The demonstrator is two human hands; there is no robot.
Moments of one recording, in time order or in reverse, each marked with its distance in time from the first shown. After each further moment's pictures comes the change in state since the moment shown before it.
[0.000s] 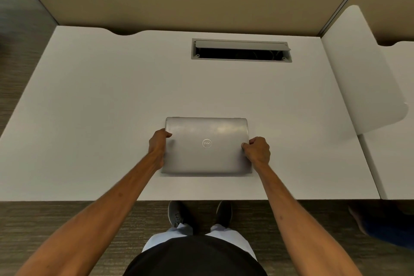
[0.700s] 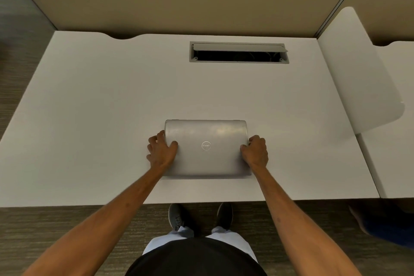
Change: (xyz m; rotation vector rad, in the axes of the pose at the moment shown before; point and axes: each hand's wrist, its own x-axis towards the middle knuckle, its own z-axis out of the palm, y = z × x) left_hand 0.003 -0.025 0.011 0.614 0.151 0.408; right_hand 0.010 0.010 0.014 -0.127 0.042 -0.091
